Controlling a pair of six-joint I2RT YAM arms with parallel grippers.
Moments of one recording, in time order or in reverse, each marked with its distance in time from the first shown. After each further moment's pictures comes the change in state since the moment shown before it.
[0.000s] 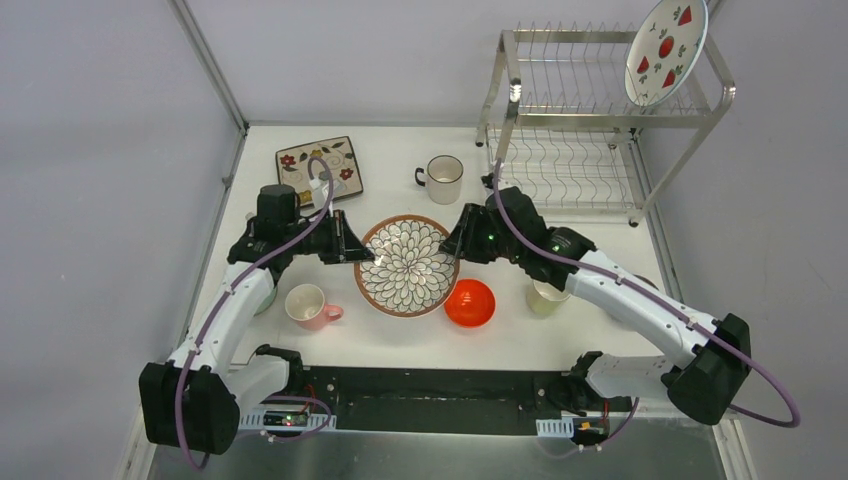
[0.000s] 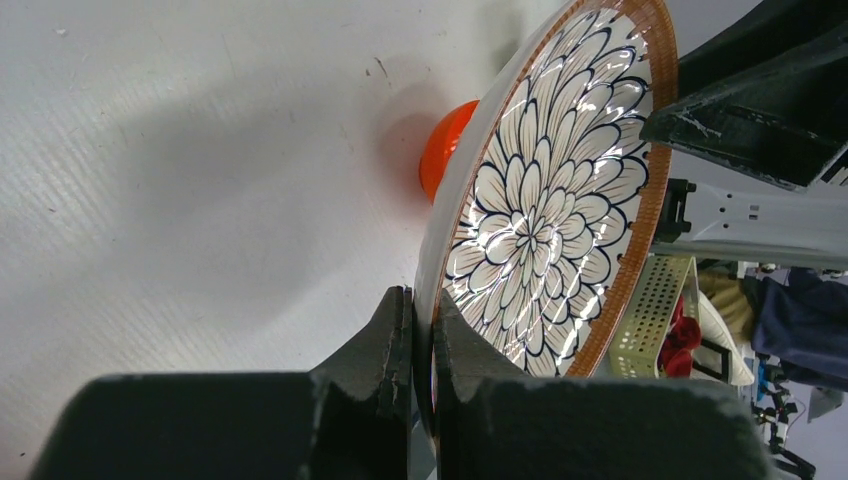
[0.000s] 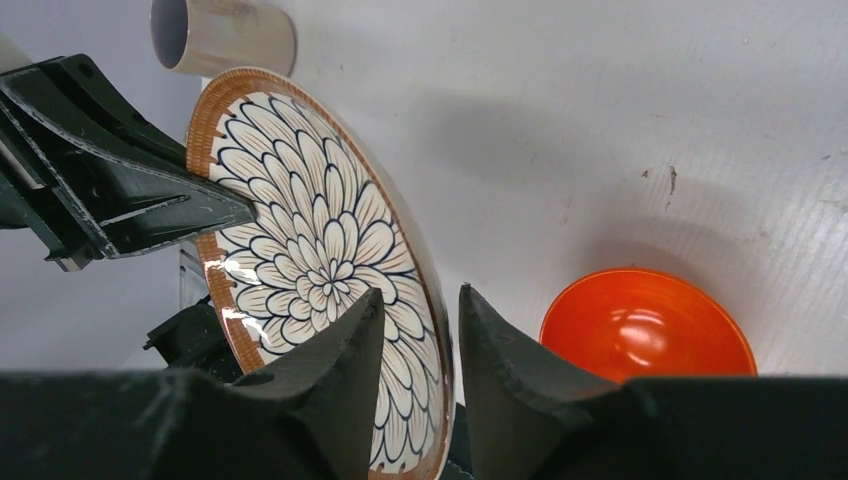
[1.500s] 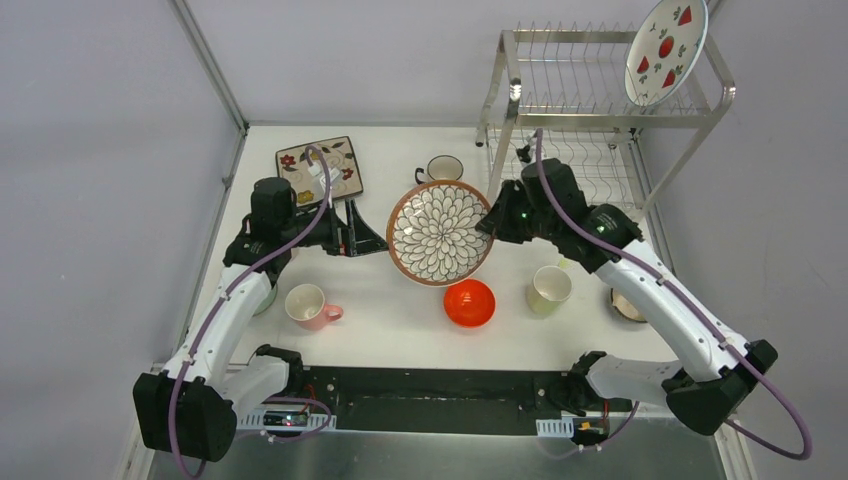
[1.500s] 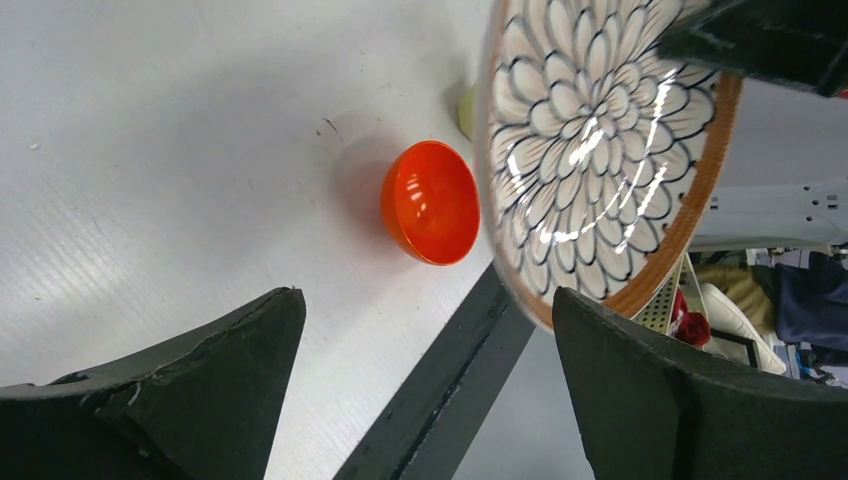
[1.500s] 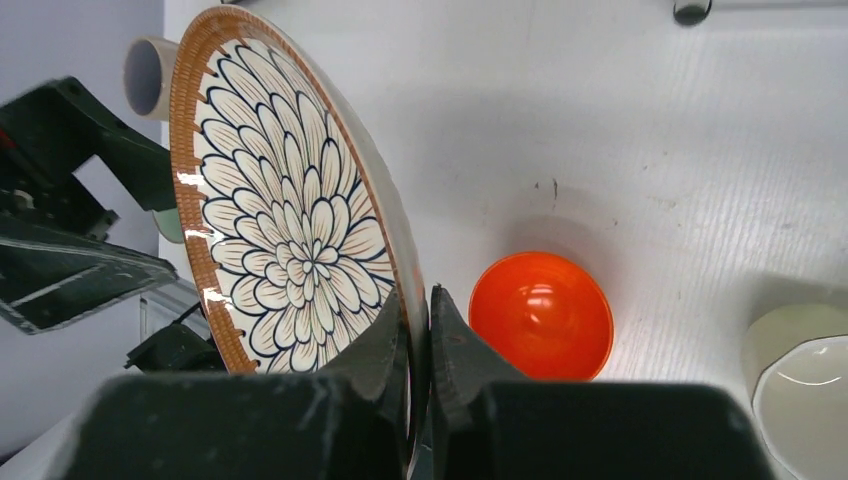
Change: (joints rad) left arm -0.033 -0.031 0.043 0.093 0.031 -0.013; right arm -0.126 -0.038 0.223 -0.328 0.022 -0.120
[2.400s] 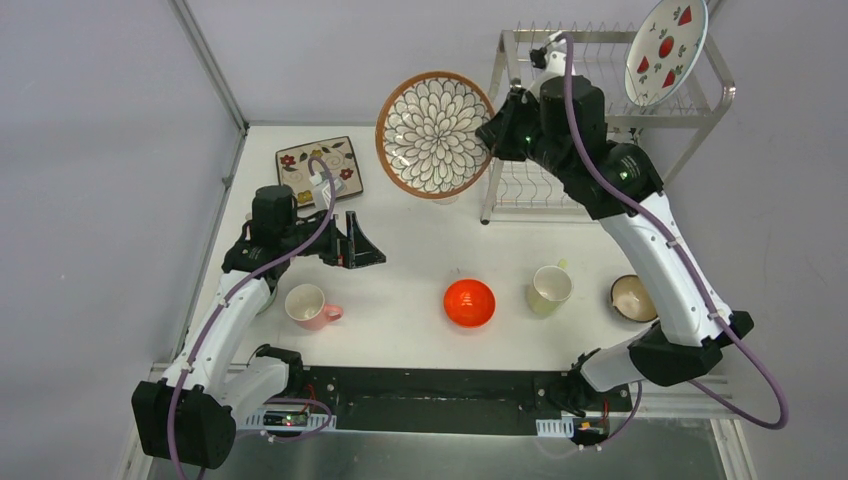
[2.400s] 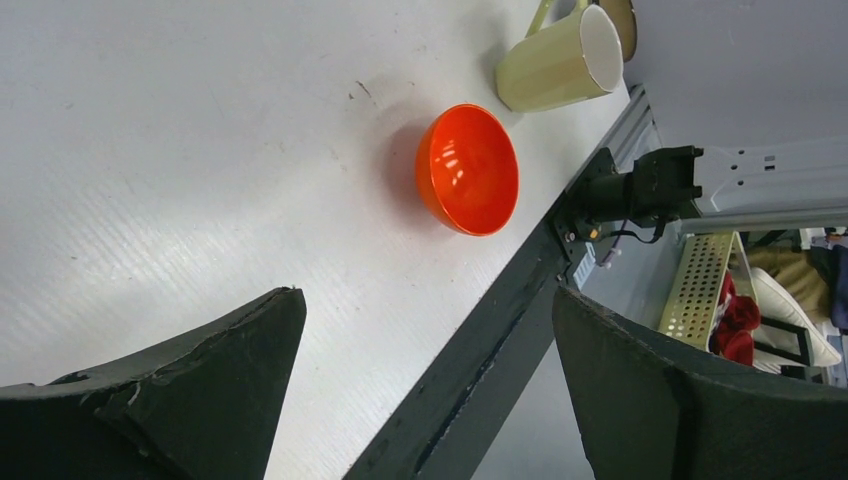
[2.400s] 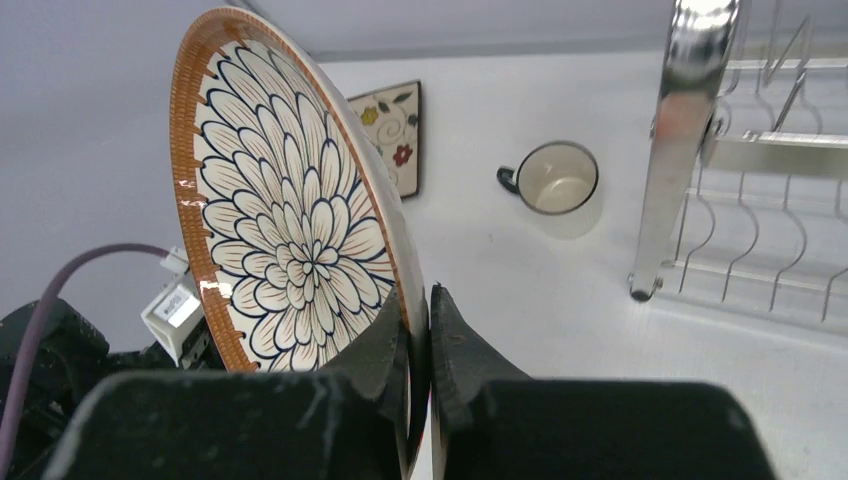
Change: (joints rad) left arm 0.000 -0.037 -0.029 -0.092 -0.027 0.114; right arm -0.021 0.258 0.655 -0.055 0.161 -0.185
